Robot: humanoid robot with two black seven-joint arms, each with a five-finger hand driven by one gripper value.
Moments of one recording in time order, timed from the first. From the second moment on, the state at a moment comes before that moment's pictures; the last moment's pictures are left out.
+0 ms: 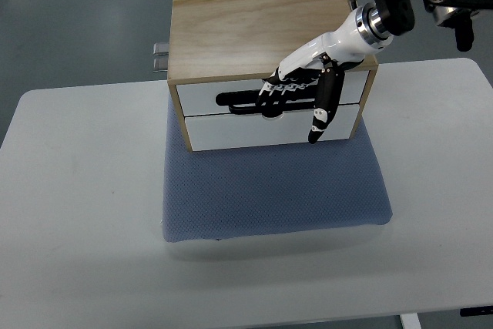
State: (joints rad) left arm 0.05 0.00 -0.31 -0.10 0.04 -0.03 -0.18; right arm 1.89 -0.50 -0.44 1.34 -0.45 0.60 -0.11
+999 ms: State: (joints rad) left arm 0.05 0.00 -0.31 -0.10 0.04 -0.03 -0.18; right arm 1.90 -0.40 -0.49 1.32 -0.45 0.46 -0.20
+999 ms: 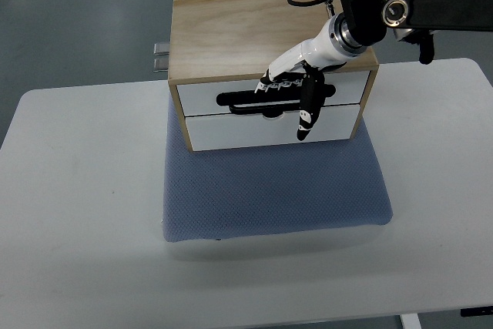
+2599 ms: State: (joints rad) left arm 0.05 0.00 -0.31 -0.10 0.04 -0.03 -0.18; right arm 1.84 -0.43 -0.48 1.31 -0.45 0.51 -0.19
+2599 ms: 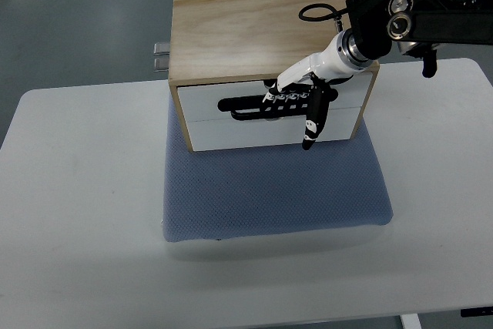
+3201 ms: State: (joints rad) left arm 0.05 0.00 -0.31 -0.10 0.04 -0.03 -0.18; right arm 1.86 -0.45 -0.48 1.38 -0.44 0.60 -0.17
